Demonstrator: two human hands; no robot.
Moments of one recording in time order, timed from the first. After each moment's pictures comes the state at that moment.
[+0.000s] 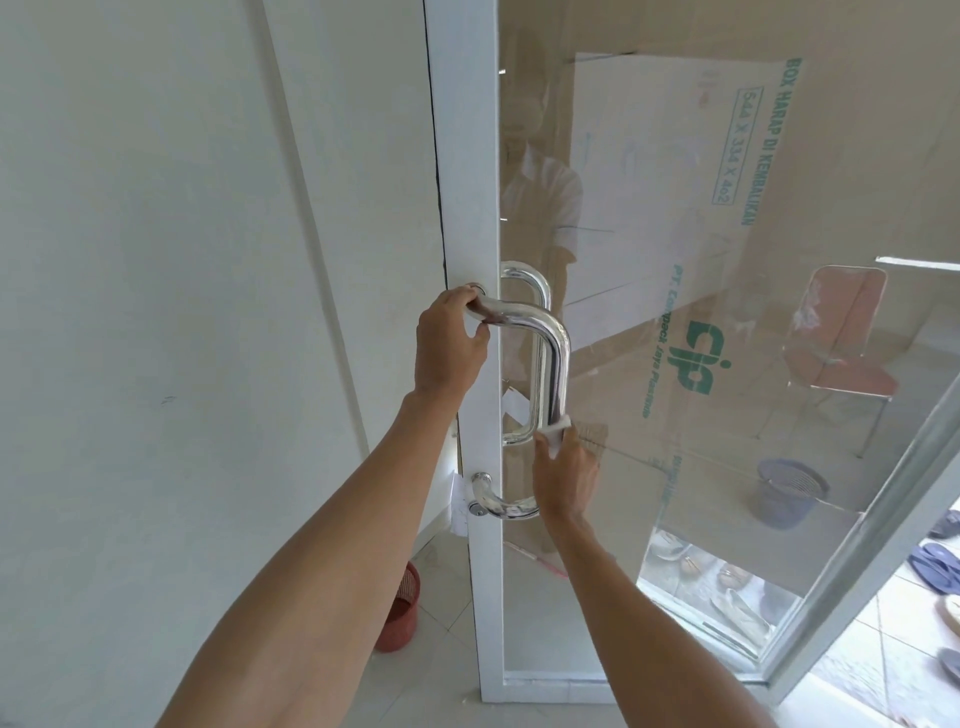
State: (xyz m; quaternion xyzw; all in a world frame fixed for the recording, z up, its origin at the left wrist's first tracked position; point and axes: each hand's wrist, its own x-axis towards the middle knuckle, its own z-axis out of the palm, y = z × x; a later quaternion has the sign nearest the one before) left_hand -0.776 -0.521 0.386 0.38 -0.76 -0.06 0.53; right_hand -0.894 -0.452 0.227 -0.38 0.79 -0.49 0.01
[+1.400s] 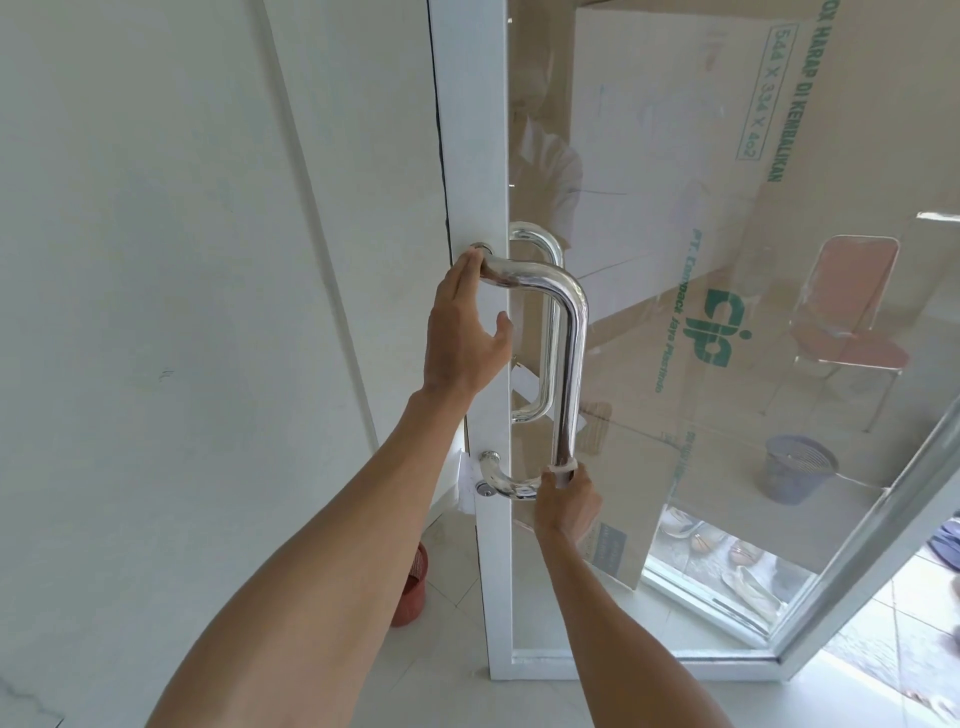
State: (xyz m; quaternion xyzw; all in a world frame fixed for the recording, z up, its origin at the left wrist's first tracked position) left_hand -0.775 -0.509 0.353 0.36 -0.77 -0.07 0.52; right_hand -0.868 -0.446 0.150 -0.20 0.79 -0.56 0.15
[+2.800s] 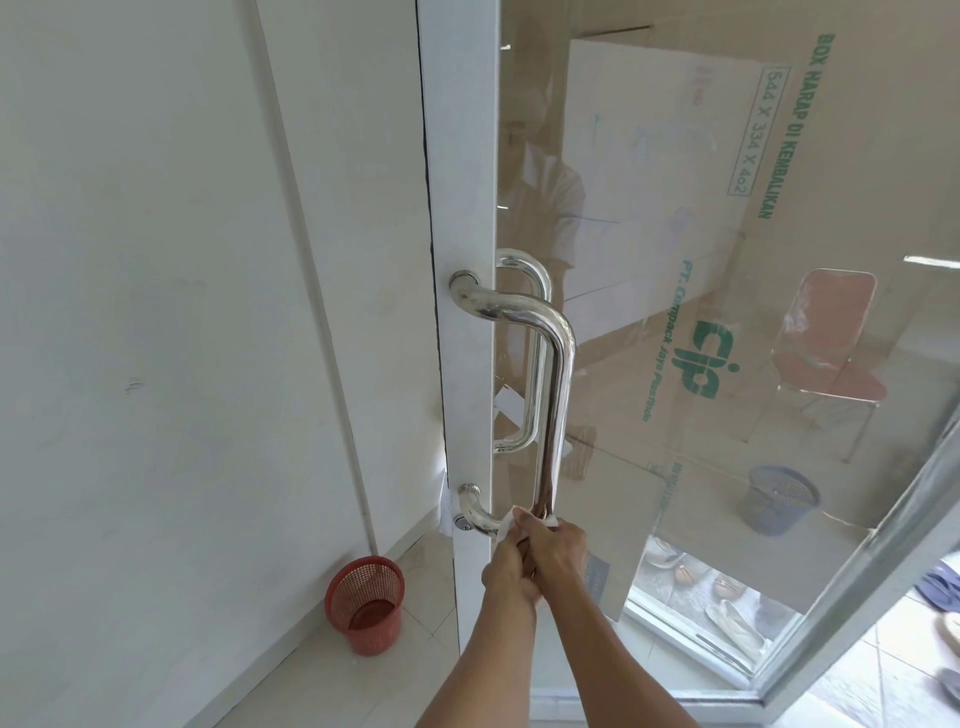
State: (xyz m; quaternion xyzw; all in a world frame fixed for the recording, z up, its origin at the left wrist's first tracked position) left_hand -0.848 -0.449 0.142 0.41 -0.05 -0.84 0.36; right_hand -0.899 -0.437 0.141 -0.18 0.77 -0.52 0.33
